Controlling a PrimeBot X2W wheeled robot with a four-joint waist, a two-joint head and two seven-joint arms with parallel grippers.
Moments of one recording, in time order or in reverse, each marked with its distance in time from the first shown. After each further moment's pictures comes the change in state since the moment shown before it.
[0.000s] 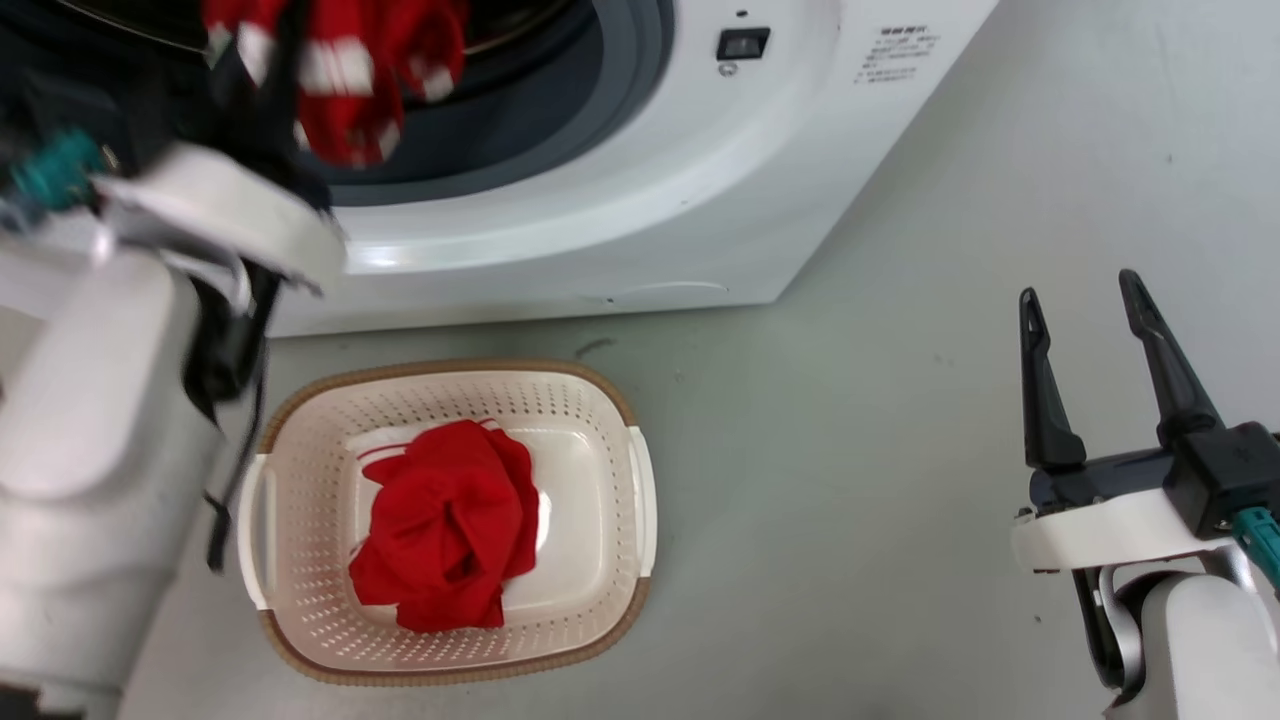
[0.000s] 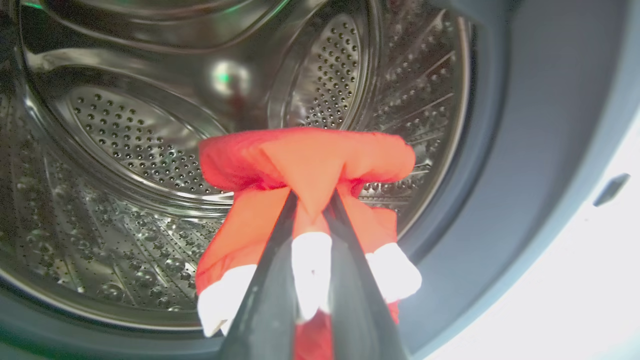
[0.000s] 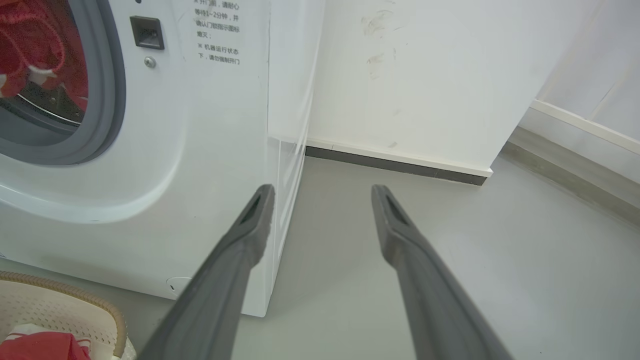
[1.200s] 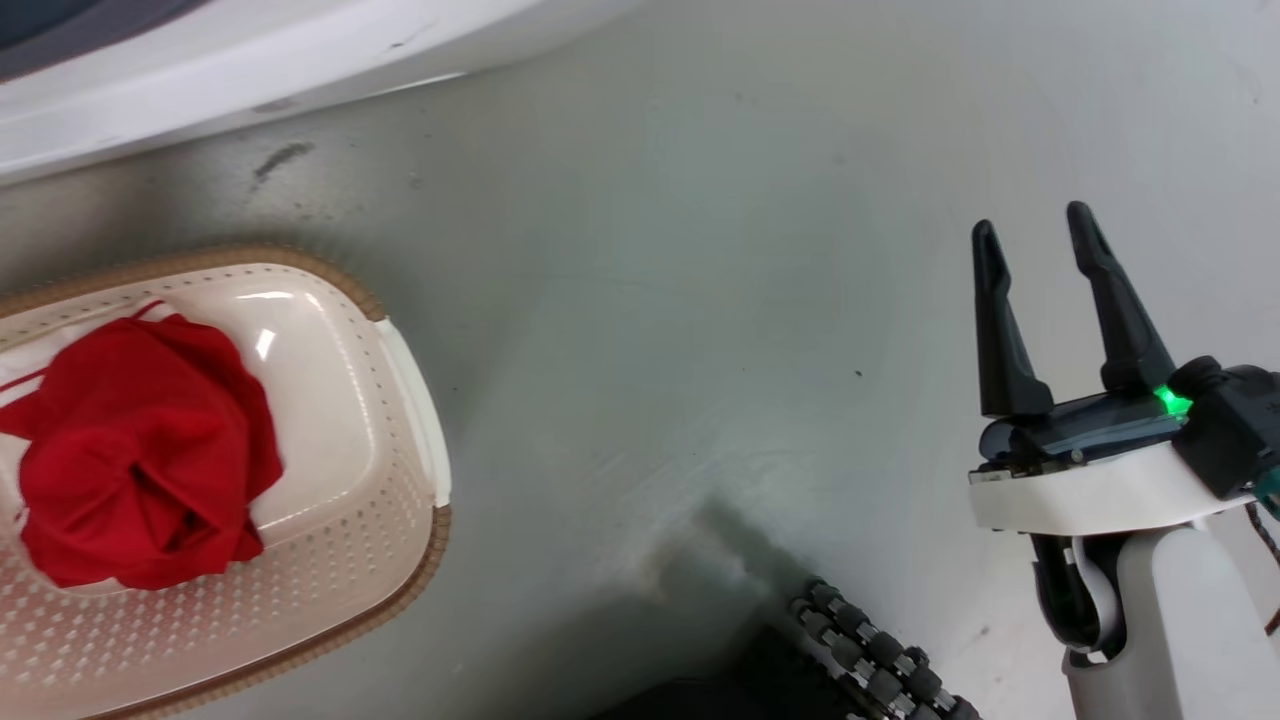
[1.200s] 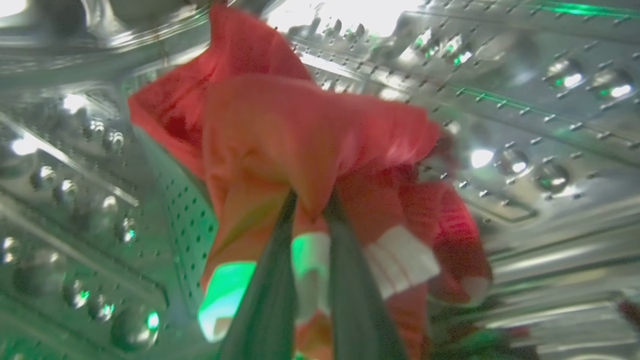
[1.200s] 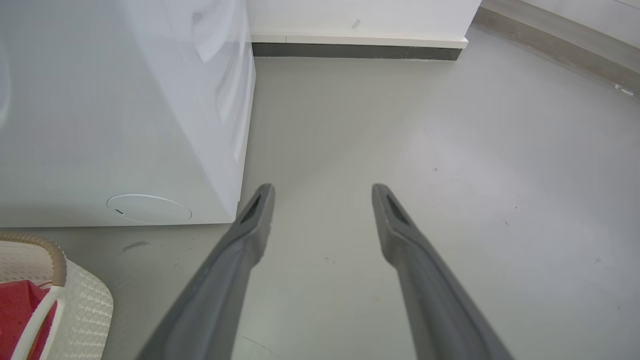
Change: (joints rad) left arm -0.783 0.044 -0.088 0.391 -0.040 -0.072 0.769; right arm -0.073 -0.001 0.126 -0.040 0.270 0.000 0.000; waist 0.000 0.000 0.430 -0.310
